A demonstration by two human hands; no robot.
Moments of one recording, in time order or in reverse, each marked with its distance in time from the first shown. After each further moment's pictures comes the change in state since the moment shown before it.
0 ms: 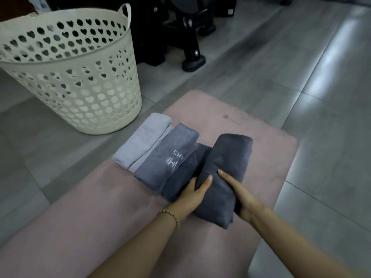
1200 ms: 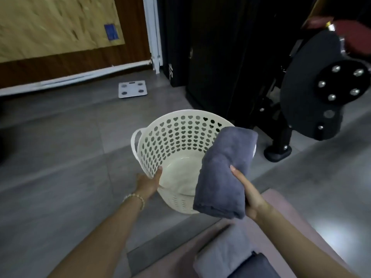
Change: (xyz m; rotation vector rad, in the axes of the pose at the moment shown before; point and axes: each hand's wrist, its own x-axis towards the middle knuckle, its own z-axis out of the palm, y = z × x) left_hand -0.036 0.253 -0.509 -0.297 0.829 -0.146; right_hand 0.048 -0.319 0.447 -0.206 -0.304 0.133
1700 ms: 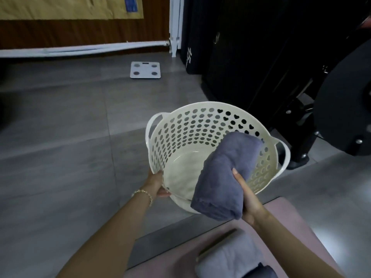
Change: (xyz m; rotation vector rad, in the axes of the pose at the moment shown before) left_hand 0.085 -0.051 0.004 -0.390 -0.116 -0.259; right_hand 0.074 0.026 0.031 -0.101 -0.030 -0.013
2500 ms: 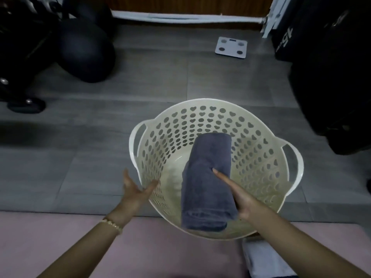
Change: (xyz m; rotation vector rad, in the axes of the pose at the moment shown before) left_hand -0.157 -0.113 -0.251 0.141 0.416 0.129; right_hand -0.003 0.143 0.163 -0.247 -0.415 0.487
